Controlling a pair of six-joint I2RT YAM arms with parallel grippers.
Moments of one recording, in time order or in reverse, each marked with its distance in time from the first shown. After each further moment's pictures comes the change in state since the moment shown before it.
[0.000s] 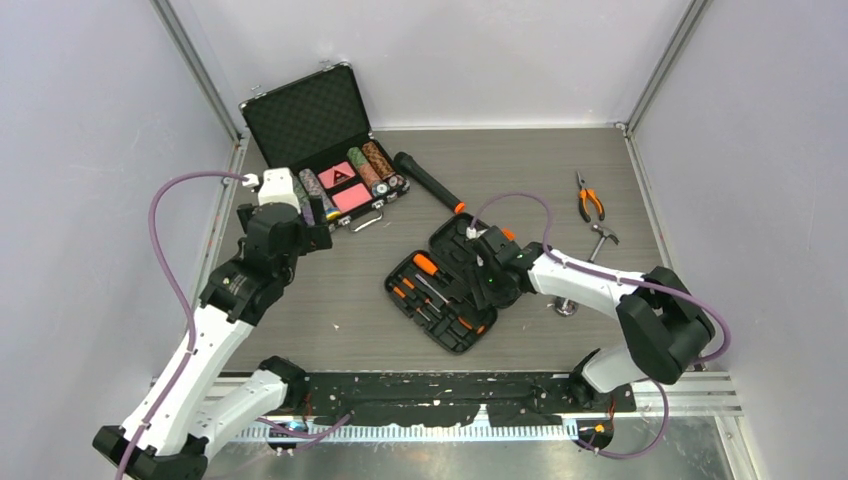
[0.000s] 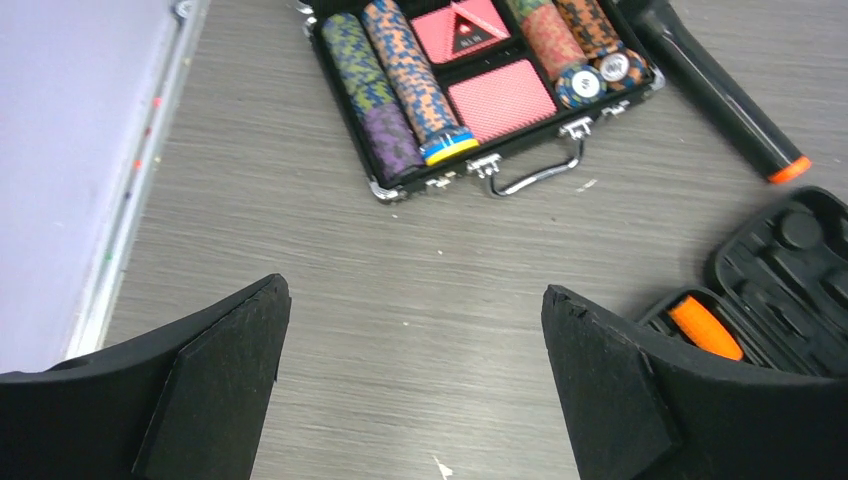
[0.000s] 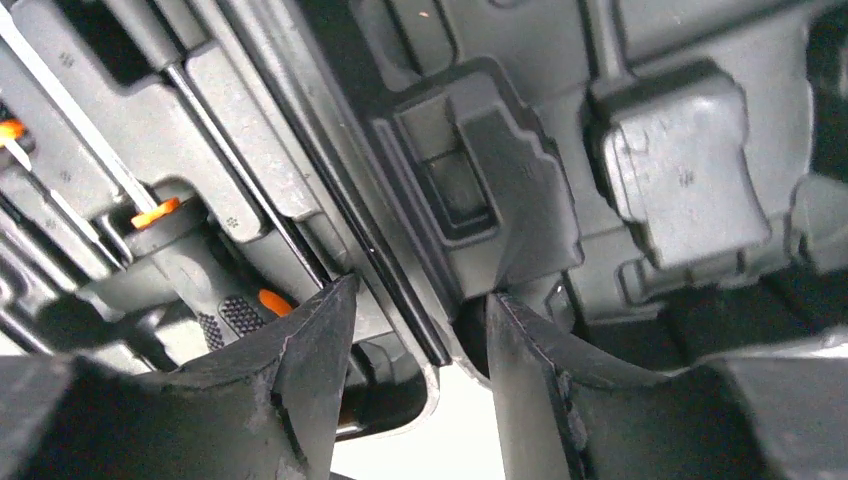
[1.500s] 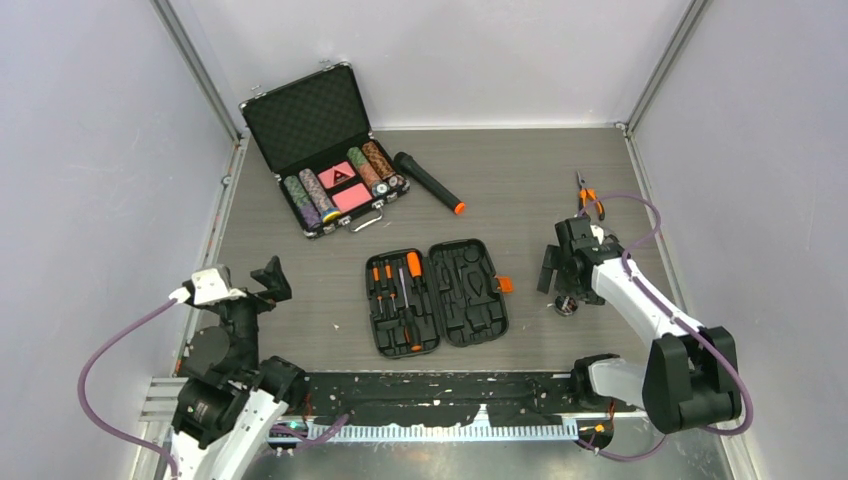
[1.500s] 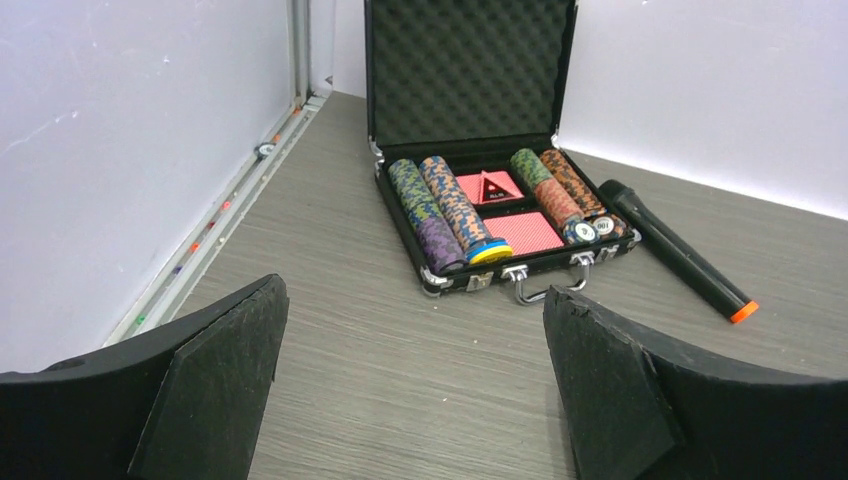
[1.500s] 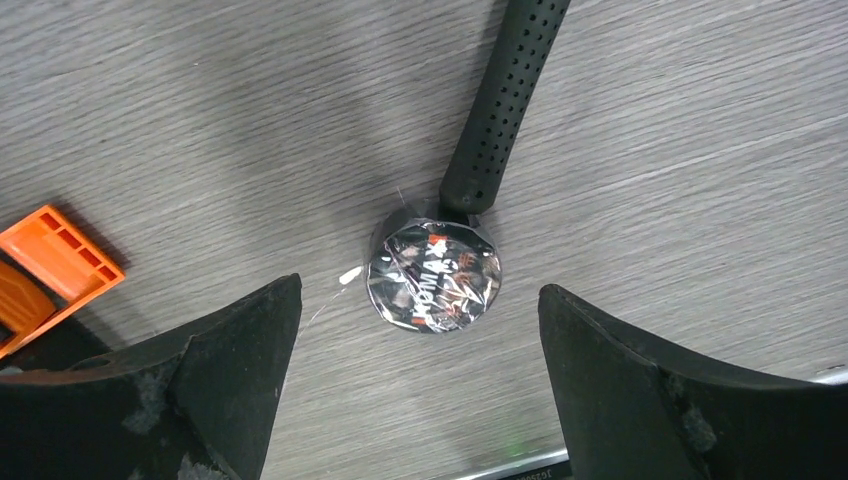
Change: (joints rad) left arm 0.003 -0.838 -0.433 0.179 -0.129 0.156; right arm -0.508 -0.286 -0.109 -0.225 0.238 0.100
